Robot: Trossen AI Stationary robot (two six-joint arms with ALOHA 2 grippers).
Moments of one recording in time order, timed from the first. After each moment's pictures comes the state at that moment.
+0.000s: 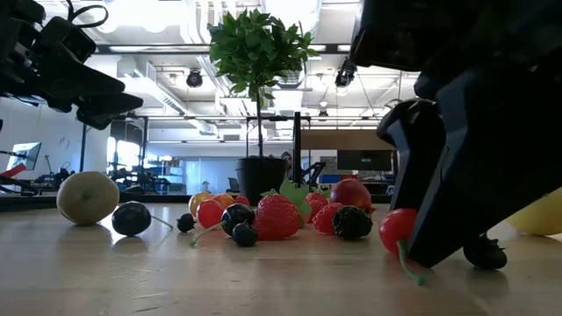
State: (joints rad) left arm -0.17 0.20 0.03 -0.01 -0.18 -0.16; right arm 0.61 2.03 1.23 -0.28 0.29 0.62
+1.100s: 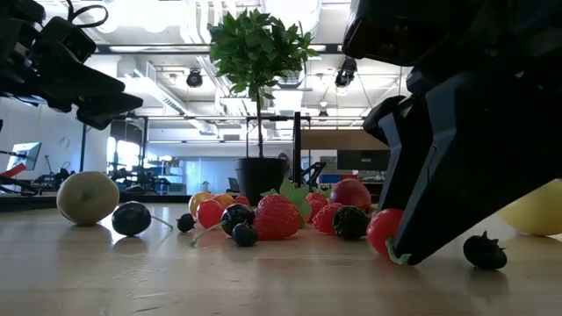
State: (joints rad) left arm -0.17 0.20 0.03 -0.01 -0.18 -0.16; right arm 0.60 2.03 1.23 -0.25 0.29 0.52
